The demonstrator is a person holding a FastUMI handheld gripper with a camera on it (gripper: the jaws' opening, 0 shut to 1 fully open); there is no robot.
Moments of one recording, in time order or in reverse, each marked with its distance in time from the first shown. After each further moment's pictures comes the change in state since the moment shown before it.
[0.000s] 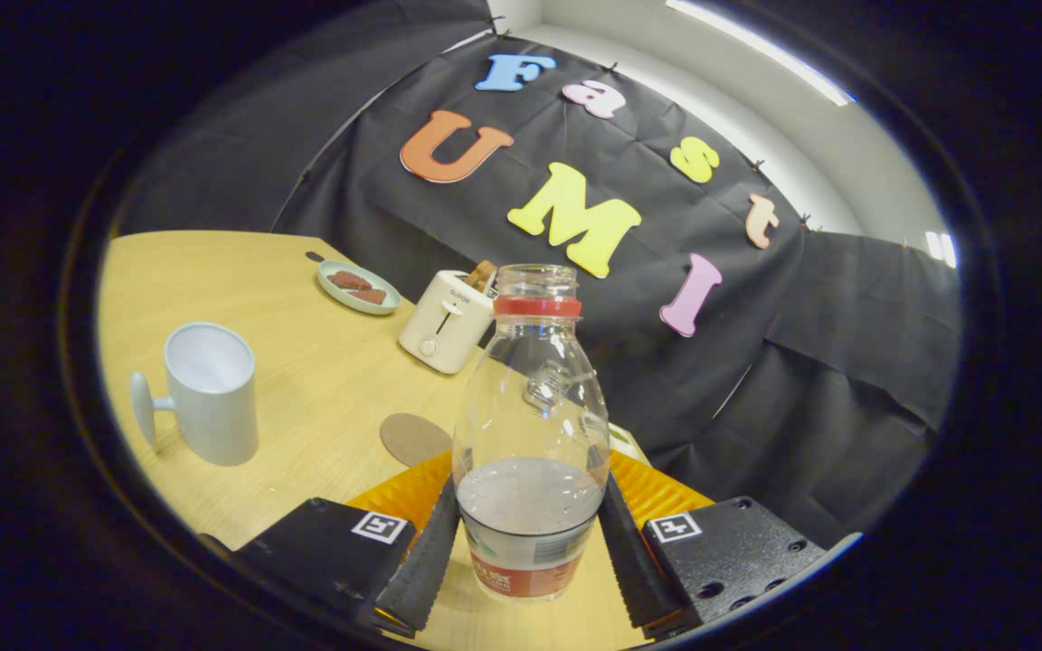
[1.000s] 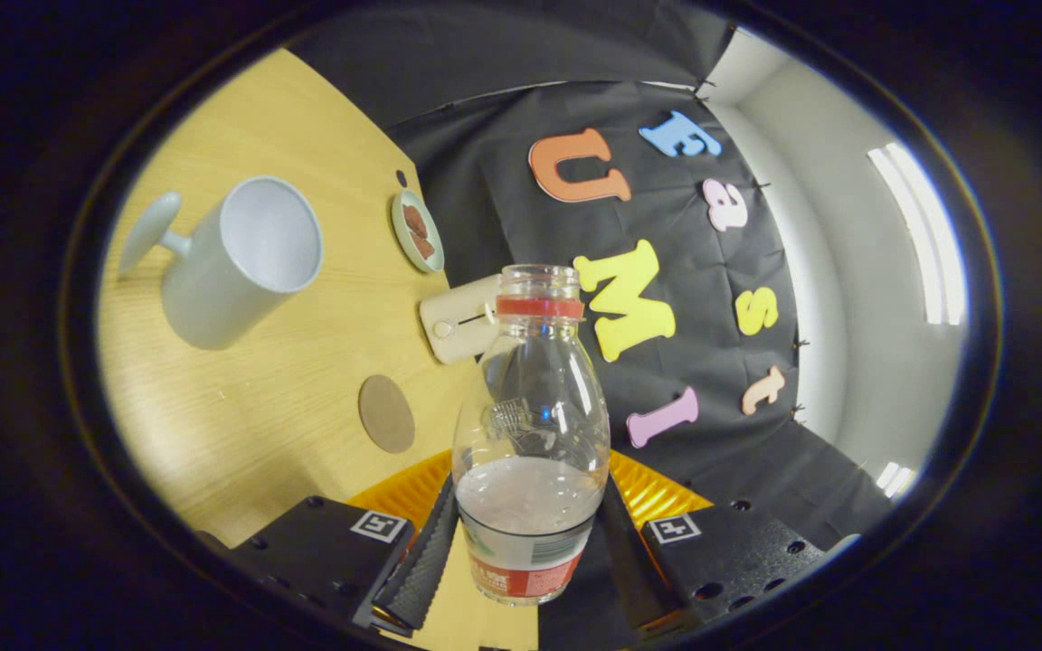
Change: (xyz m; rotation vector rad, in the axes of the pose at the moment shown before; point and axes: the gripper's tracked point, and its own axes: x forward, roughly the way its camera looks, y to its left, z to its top) arm -0.008 0.019 0.036 -0.657 -0.108 -0.093
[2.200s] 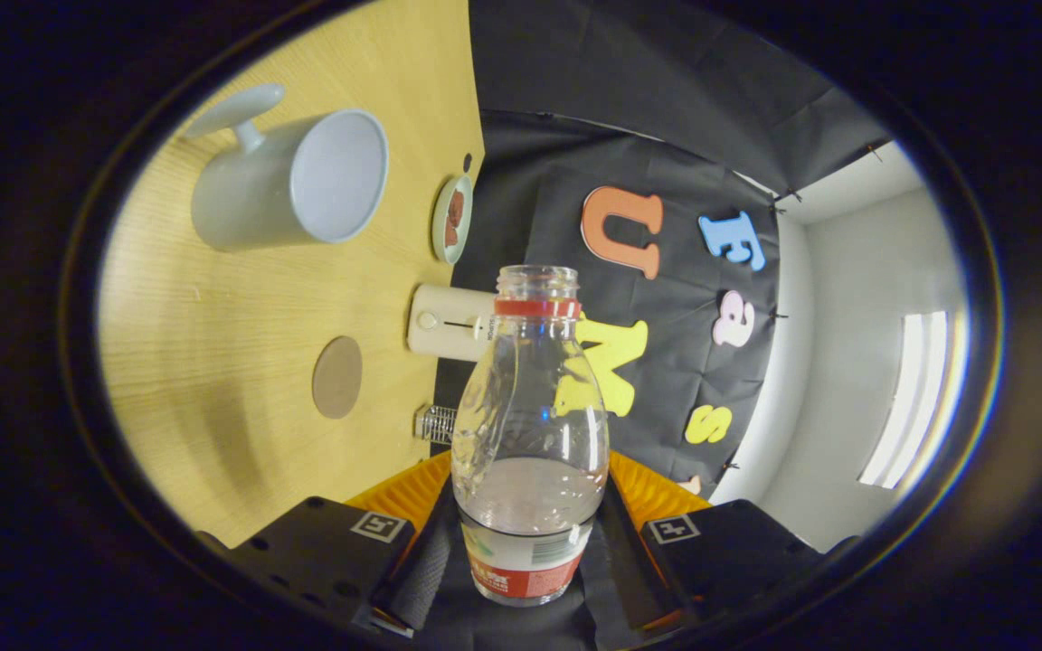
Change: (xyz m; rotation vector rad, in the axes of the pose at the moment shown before) arm -0.009 -0.029 0.033 -0.405 -0.089 -0.092
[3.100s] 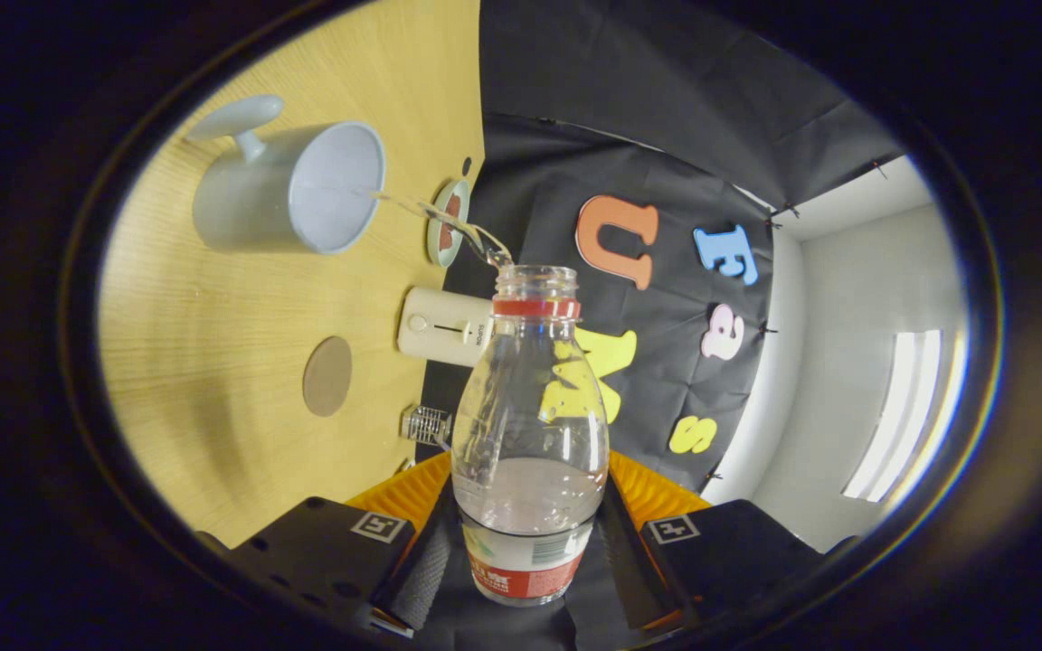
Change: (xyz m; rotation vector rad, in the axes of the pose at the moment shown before) arm -0.003 -0.005 0.005 -0.048 -0.019 -0.019
